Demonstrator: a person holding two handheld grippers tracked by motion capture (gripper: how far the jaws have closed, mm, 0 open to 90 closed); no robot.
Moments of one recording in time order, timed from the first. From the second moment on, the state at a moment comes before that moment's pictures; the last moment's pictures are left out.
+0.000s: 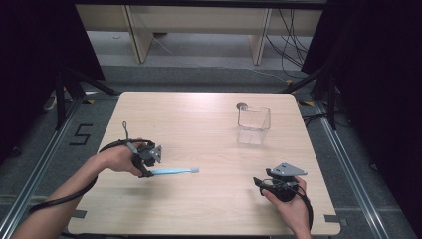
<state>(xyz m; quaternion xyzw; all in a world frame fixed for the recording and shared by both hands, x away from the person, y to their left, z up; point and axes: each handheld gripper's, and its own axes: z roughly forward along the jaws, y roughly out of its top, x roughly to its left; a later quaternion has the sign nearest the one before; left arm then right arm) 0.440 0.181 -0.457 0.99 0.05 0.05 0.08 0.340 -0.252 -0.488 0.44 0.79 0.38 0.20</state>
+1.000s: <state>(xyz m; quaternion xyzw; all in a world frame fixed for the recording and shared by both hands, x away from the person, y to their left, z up) 0.454 0.138 -0.474 1.00 0.02 0.01 0.02 0.340 -0.243 -0.486 0.42 0.80 0.38 0.19</state>
